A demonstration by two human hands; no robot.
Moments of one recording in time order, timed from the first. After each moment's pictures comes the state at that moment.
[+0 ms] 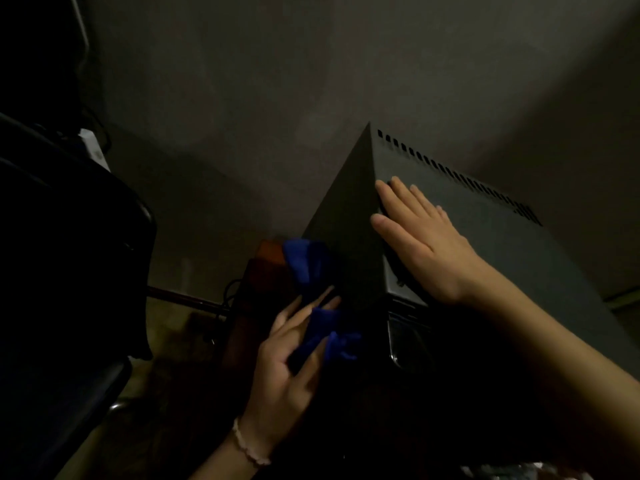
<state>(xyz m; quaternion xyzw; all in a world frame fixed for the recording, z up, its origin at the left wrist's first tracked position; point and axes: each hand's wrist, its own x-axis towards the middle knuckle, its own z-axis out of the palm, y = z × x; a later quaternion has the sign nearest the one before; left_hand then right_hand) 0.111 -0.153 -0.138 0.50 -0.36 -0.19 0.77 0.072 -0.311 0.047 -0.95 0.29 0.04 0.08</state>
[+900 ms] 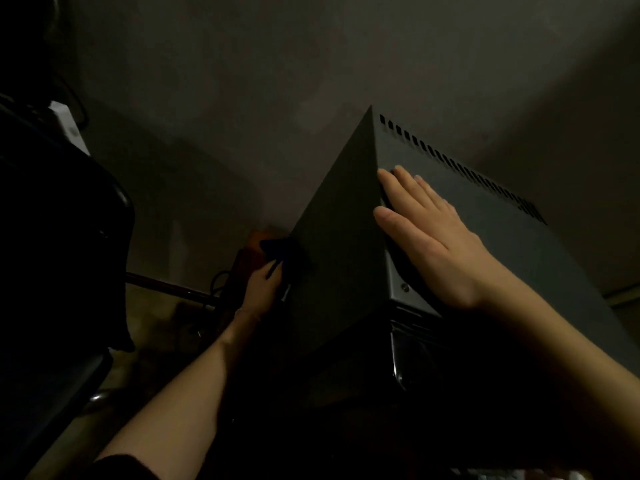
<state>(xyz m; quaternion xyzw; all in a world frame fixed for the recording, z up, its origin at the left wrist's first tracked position) 0.213 -0.283 -0.254 0.59 -0.16 -0.37 0.70 0.074 -0.315 0.048 -0.95 0.30 0.03 0.10</state>
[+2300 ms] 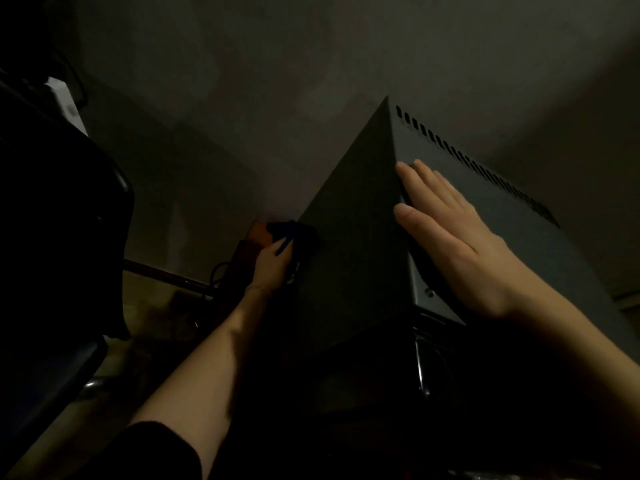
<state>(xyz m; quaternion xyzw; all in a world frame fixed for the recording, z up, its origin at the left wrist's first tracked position) 0.232 -0.307 -0.245 0.56 -0.13 -0.40 0.71 0.074 -0.316 0.048 -0.95 0.30 0.03 0.12</state>
